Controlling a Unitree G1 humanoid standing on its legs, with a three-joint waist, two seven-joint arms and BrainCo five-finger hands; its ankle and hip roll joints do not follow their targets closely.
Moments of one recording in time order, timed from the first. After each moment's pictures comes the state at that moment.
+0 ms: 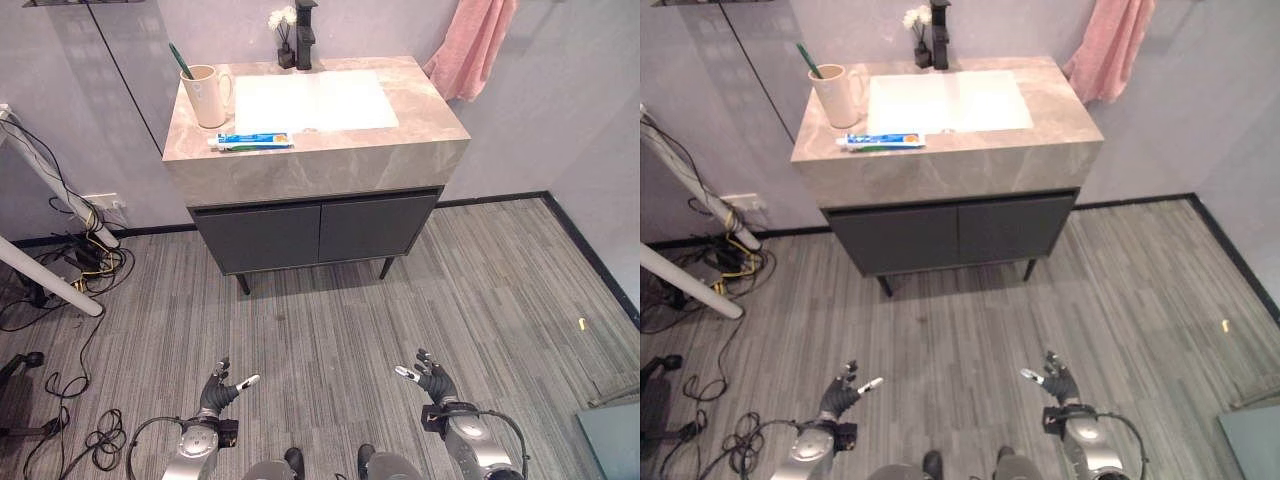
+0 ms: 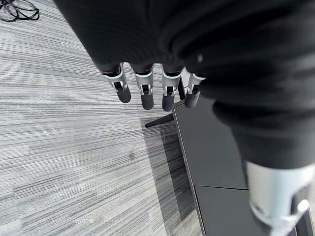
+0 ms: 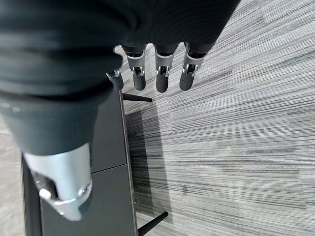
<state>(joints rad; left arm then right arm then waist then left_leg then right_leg) 0.04 0.28 -0.21 0.73 -0.22 -0.21 0.17 -0.02 -0.27 0.25 0.76 0.42 -0.15 -0.06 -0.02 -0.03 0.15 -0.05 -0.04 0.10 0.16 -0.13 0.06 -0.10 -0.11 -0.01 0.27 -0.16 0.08</state>
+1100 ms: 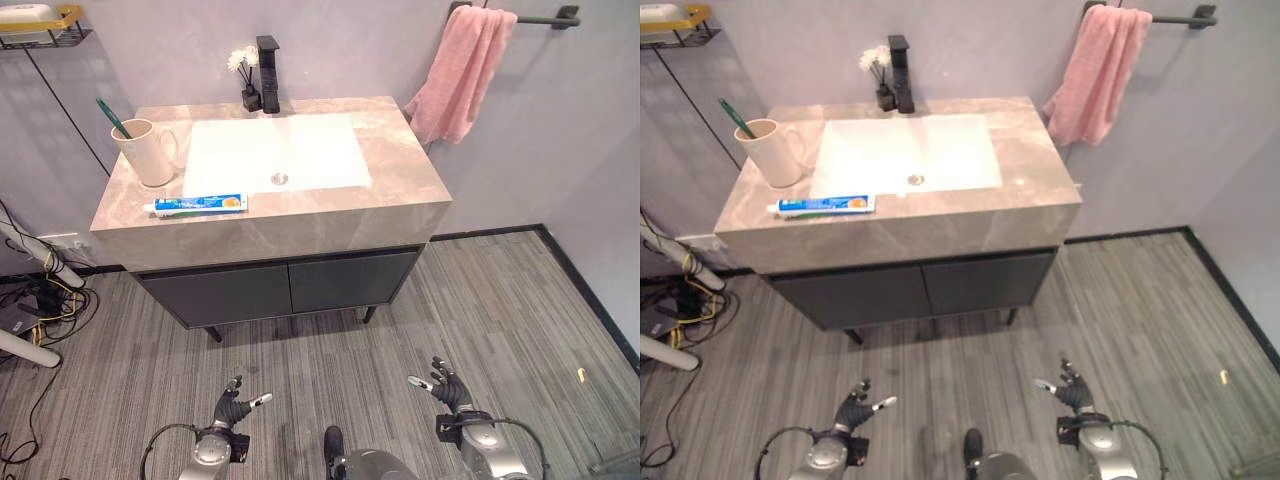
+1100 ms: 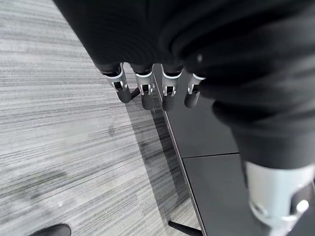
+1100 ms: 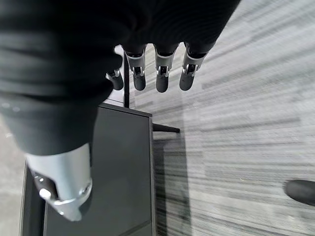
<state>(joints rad) -0.04 0.24 -0.26 0.92 -0.16 -0.19 0.18 0.02 -0.35 0.25 0.71 0.32 -0.15 -0.10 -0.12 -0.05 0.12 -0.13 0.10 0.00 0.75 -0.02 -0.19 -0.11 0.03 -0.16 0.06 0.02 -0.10</state>
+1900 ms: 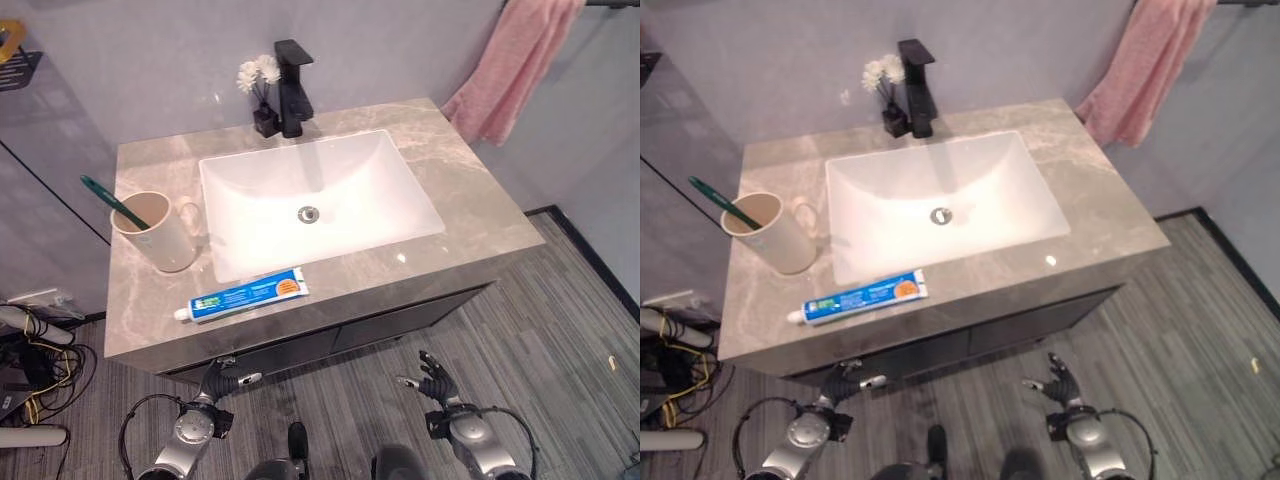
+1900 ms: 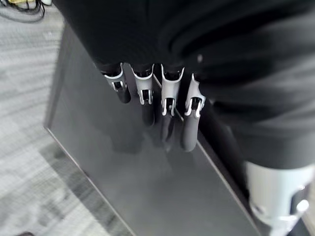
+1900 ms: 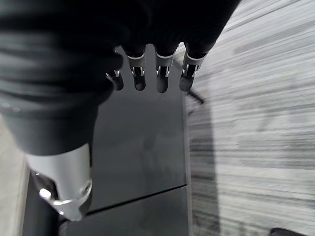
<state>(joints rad) 0.00 0.41 -0.34 0.74 -0.05 -0.21 0.18 0.00 -0.31 0.29 0.68 0.18 -0.14 -0.12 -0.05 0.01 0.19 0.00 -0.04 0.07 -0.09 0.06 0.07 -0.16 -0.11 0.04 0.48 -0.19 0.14</state>
